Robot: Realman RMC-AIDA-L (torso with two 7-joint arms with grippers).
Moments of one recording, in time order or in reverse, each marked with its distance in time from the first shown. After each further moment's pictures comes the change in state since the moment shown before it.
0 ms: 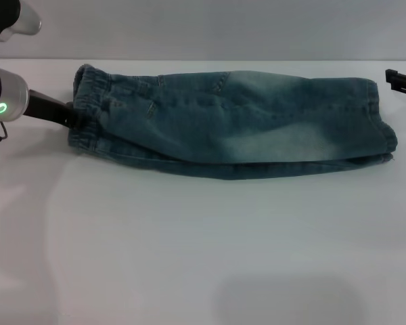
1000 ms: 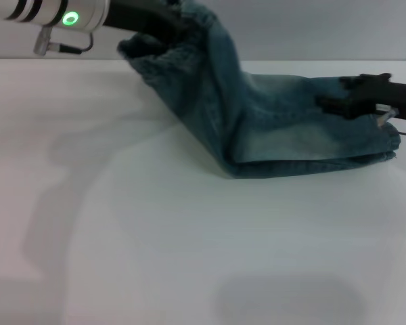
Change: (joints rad) left arm -0.037 -0.003 0.236 0.367 -0.341 0.106 -0.005; right arm 0.077 0.007 -0.186 0.148 0.073 0.011 -0.027
